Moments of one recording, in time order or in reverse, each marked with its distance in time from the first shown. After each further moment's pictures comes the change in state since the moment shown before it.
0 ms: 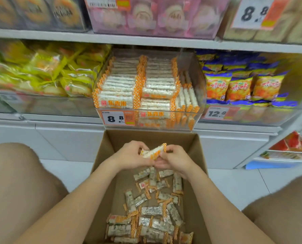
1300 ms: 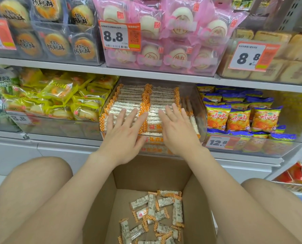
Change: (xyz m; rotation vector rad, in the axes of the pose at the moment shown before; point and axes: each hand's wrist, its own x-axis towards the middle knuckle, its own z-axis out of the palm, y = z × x) left_hand -0.001 0.053 -0.087 0.716 0.658 0.287; right_hand -0.009 -0.157 0.011 -1.525 0.490 -0.870
